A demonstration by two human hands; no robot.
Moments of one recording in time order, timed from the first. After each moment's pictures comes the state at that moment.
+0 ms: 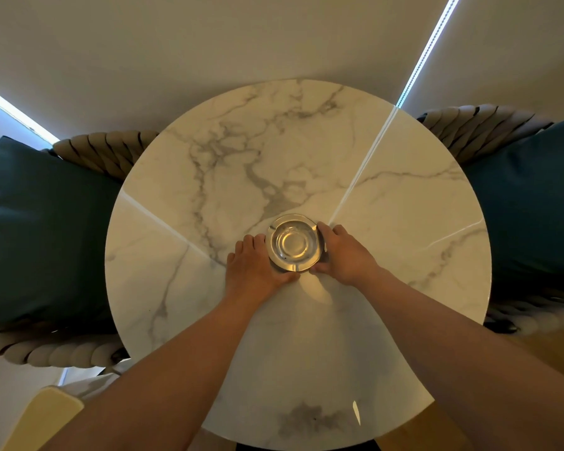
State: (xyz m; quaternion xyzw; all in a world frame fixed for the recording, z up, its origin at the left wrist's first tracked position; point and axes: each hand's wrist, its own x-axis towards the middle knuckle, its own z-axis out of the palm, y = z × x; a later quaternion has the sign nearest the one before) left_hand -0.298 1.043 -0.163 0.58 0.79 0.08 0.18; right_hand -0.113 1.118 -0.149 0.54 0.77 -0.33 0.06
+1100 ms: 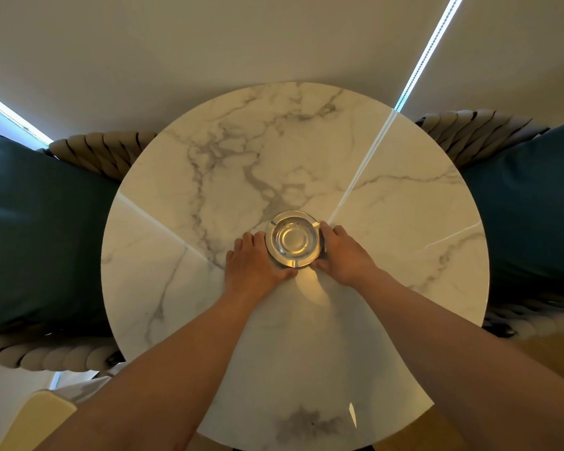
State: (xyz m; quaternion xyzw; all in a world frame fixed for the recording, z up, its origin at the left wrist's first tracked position) left_hand -0.299 1.054 -0.163 0.57 0.80 0.06 0.18; right_hand -0.114 1.122 -0.148 0.55 0.77 -0.32 0.06
